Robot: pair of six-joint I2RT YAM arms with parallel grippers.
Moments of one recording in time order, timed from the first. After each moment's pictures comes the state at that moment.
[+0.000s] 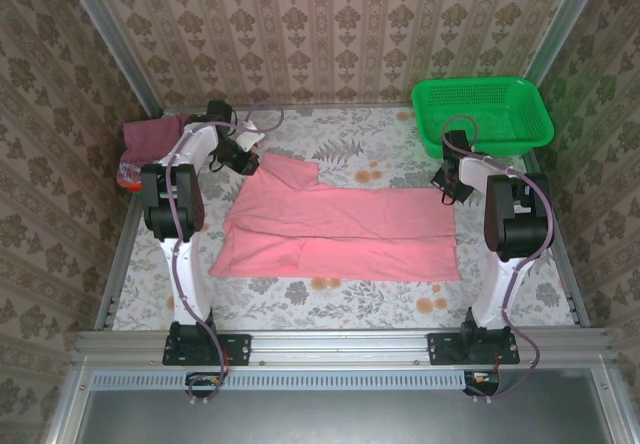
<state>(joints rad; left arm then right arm) -0.10 2.21 1.83 -0.94 0.38 0.60 -0.02 1.95 1.24 -0.49 0.23 0.74</state>
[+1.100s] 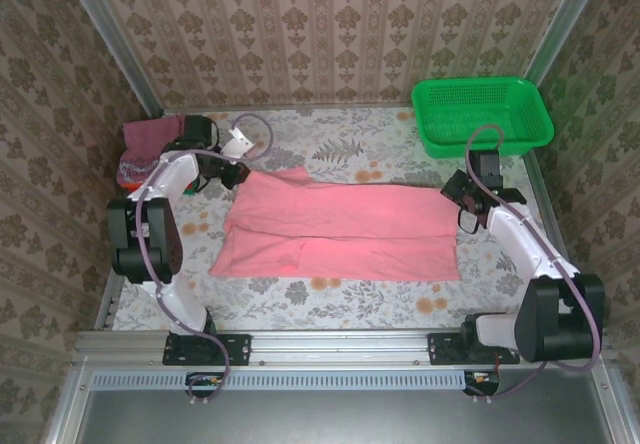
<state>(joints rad) -0.06 1.76 1.32 -0.62 0.46 0.69 -0.01 1.27 0.86 -0.45 0.07 0.63</state>
